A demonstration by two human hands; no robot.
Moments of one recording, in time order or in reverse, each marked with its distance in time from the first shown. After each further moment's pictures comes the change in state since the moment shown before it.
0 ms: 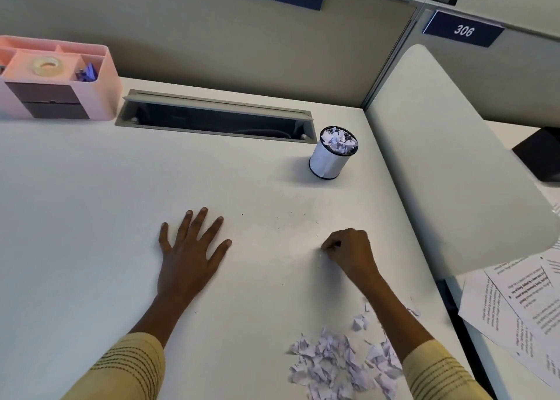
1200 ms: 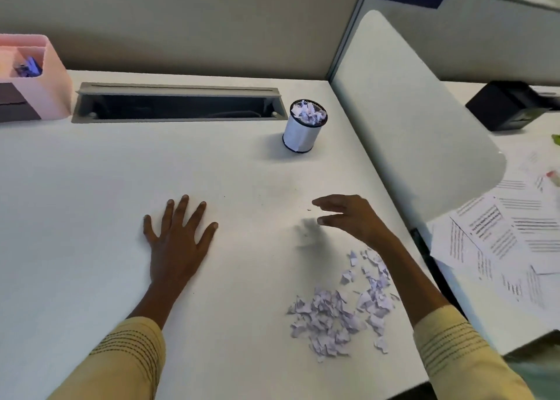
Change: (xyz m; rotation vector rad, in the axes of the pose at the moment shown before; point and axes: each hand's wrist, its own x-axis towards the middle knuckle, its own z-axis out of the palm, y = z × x) left_hand 0.000 -0.001 -0.003 -0.043 -0.001 0.020; right_hand -0.038 -0.003 -0.052 0.415 -0.172 0.113
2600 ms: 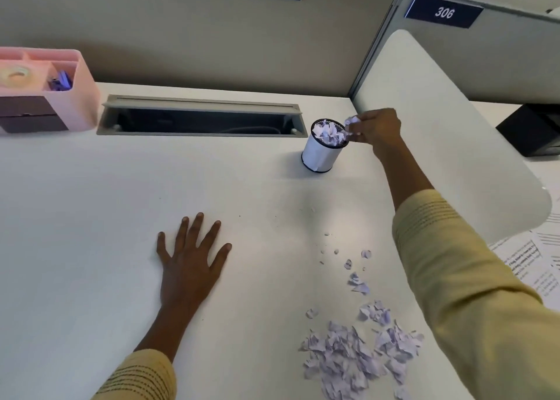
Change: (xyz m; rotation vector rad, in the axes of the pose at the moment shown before) left_hand 0.000 0.001 0.001 0.047 -0.010 -0.004; right_hand 0.159 -0.091 -0.081 0.408 0.439 0.002
